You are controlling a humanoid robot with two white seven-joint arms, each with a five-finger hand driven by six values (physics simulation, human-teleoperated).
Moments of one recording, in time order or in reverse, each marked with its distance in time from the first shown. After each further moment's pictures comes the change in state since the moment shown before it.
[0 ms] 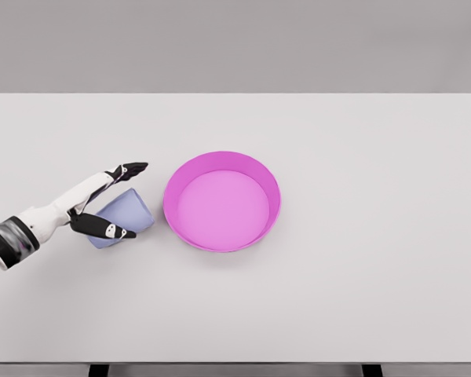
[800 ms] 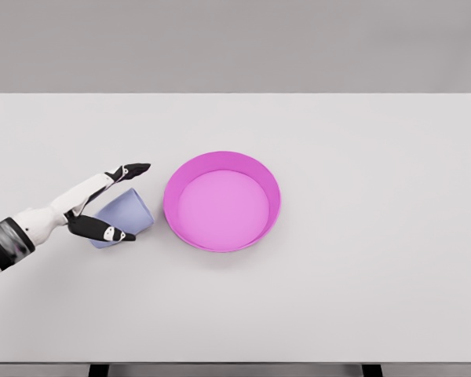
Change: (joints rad) left arm 0.009 0.025 0.001 0.001 0.004 -0.100 -0.017; right arm 0.000 0.000 0.000 0.000 0.000 0.000 0.000
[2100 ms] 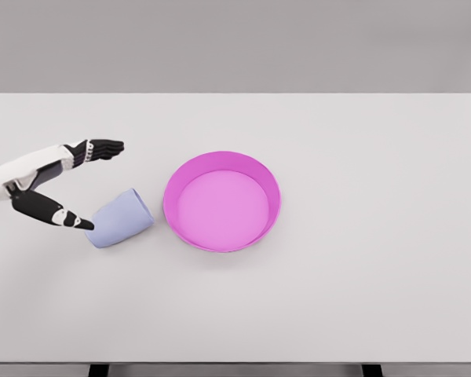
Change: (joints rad) left arm -0.097 0.220 0.042 -0.003 0.358 -0.125 -0.264; right arm 0.000 0.000 0.000 0.000 0.000 0.000 0.000
